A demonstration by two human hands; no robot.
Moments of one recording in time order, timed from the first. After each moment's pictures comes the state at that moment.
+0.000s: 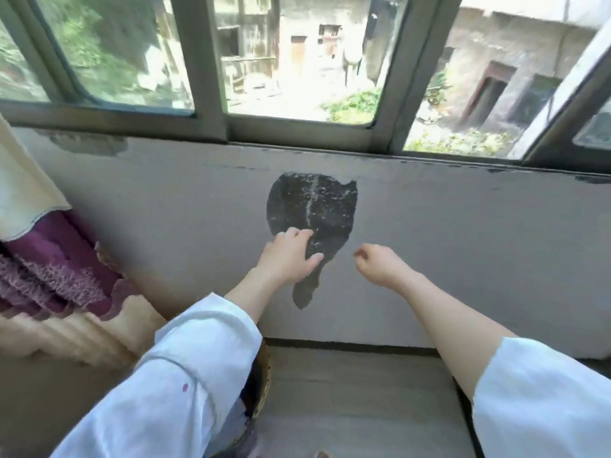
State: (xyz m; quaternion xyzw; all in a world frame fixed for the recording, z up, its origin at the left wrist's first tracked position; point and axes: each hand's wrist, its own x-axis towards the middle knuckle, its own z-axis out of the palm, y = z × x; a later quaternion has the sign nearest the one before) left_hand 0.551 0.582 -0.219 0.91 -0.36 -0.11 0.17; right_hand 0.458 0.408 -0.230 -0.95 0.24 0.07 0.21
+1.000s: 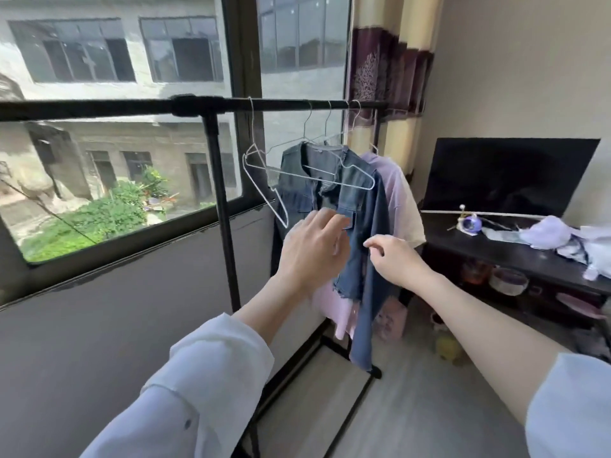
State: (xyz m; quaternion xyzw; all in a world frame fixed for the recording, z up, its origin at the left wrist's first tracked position) left_hand -0.061 0.067 -0.029 0.45 -0.77 0.18 0.41; right_hand -0.235 0.021 -0.049 -0.75 0.60 -0.25 0.11
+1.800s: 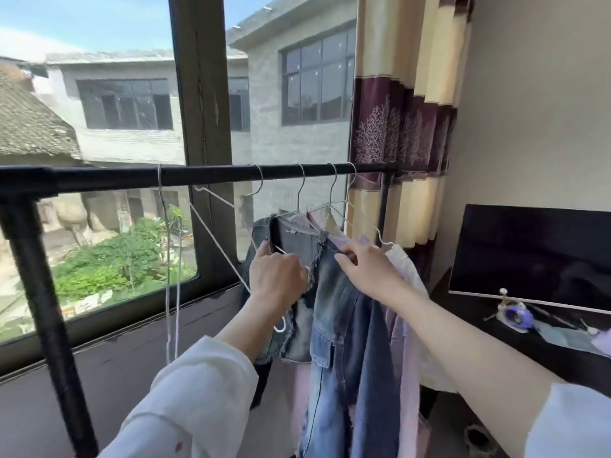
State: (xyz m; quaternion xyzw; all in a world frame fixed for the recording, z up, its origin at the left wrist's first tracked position) left_hand -0.093 -0.252 0.016 0.71 -0.65 0.18 0.21; right_hand -0.255 -0.281 0.032 -0.80 0.50 -0.31 0.09
